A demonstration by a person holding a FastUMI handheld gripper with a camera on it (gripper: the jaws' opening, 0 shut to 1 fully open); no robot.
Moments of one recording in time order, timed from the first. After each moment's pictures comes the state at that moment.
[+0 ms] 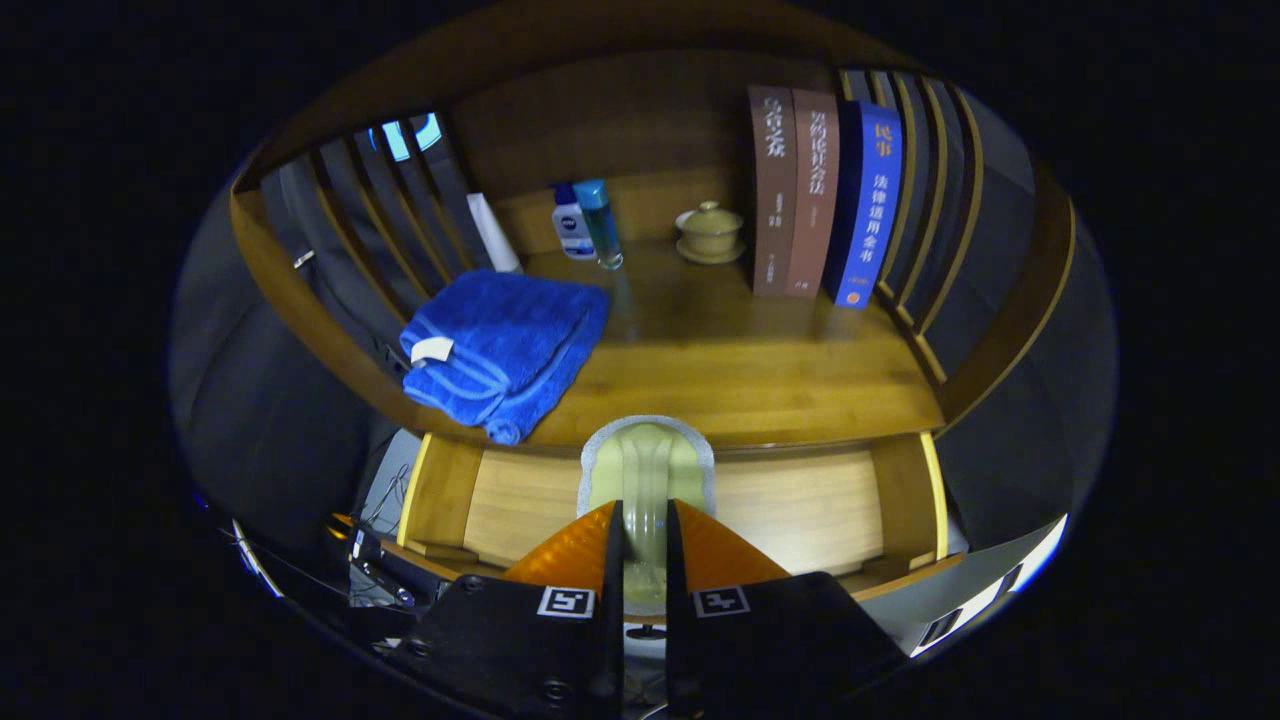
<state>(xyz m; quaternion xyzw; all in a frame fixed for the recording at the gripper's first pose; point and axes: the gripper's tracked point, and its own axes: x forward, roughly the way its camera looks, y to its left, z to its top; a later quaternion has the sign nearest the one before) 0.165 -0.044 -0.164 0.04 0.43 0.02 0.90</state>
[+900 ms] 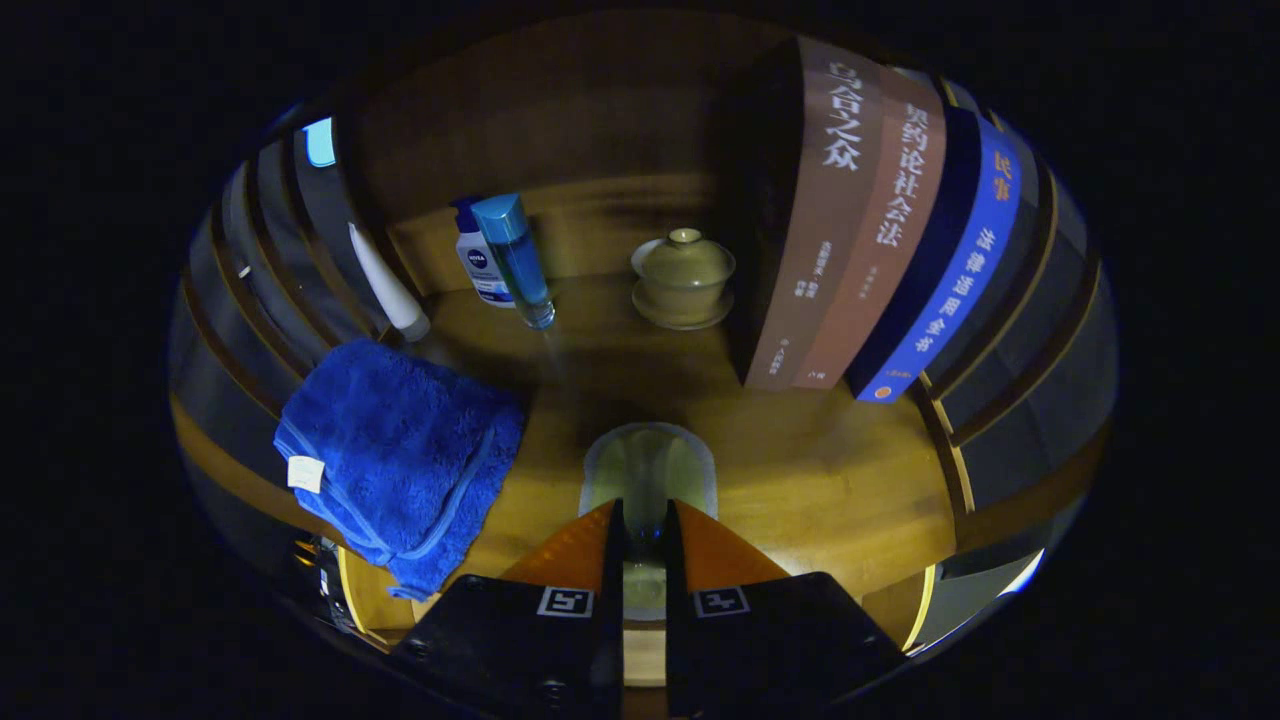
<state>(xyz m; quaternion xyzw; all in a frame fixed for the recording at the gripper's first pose) 0.310 -0.066 -0.220 0.01 0.45 -0.02 0.89</state>
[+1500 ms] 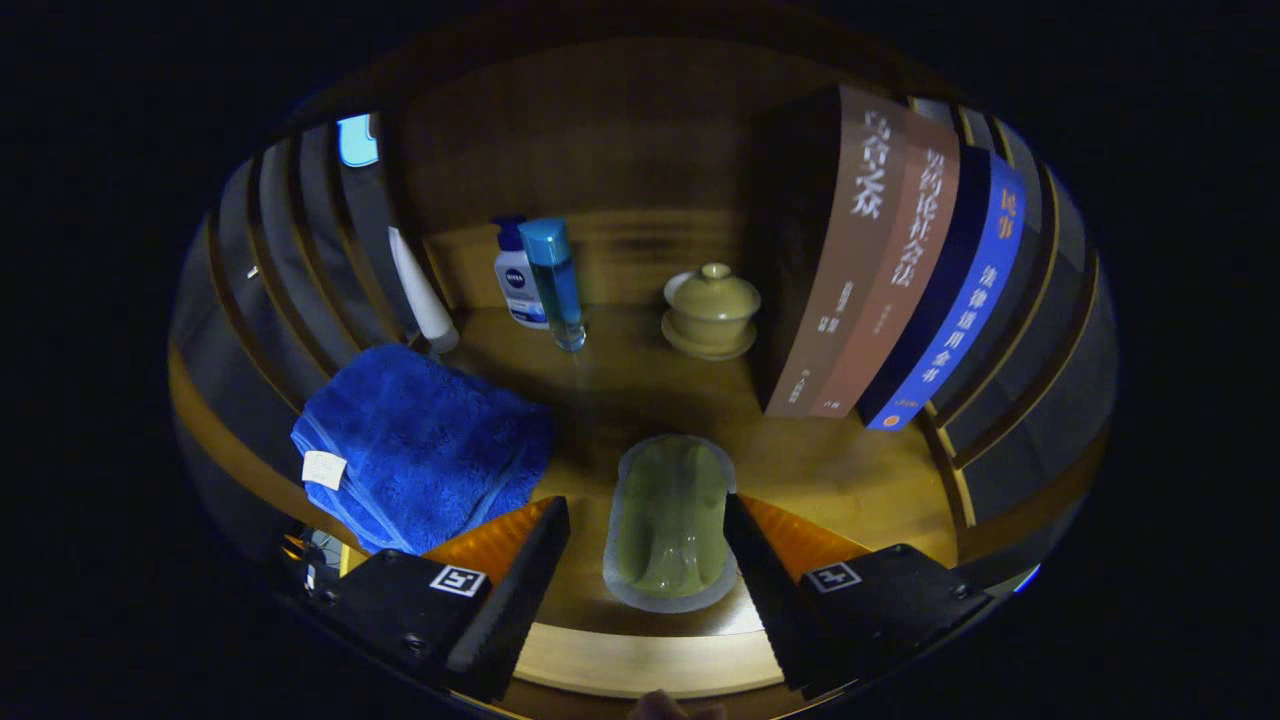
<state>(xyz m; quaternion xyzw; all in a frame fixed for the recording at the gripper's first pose) 0.302 -0.049 -0.191 -0.01 0.38 0.00 0.93</state>
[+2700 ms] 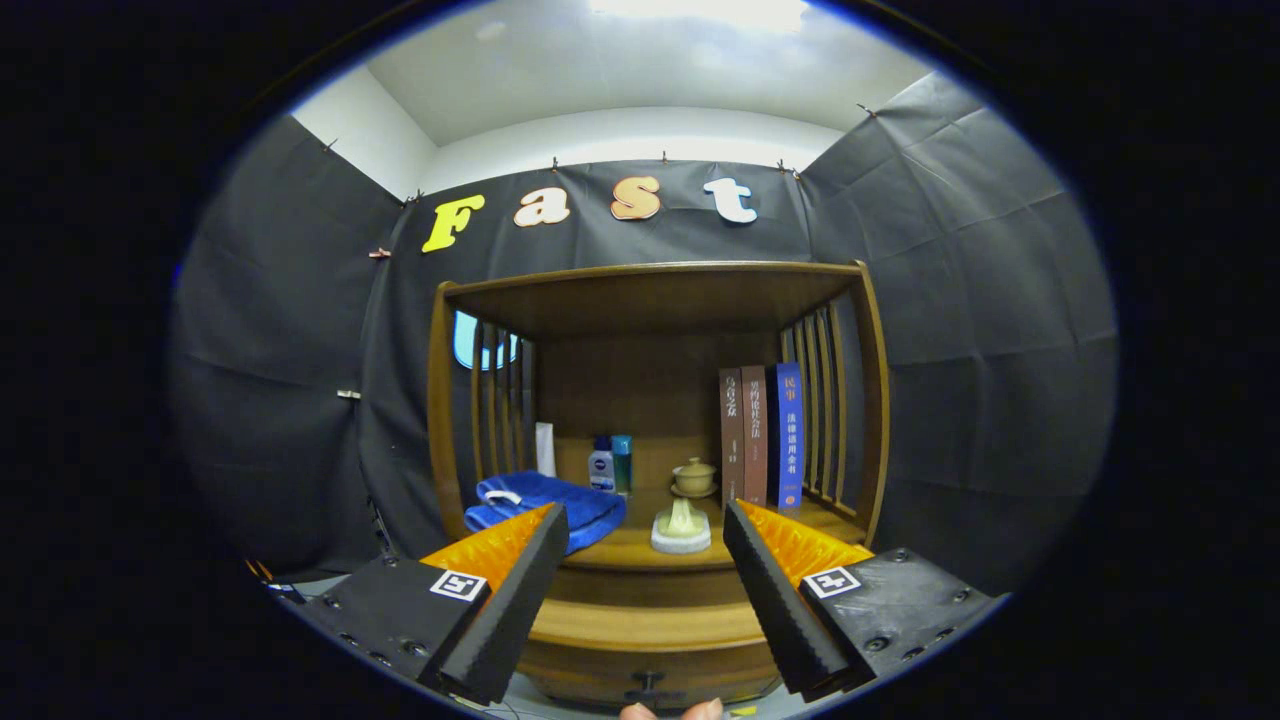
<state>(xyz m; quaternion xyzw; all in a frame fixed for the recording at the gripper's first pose) 0.016 -0.018 -0.094 0.02 -0.04 0.02 1.00</state>
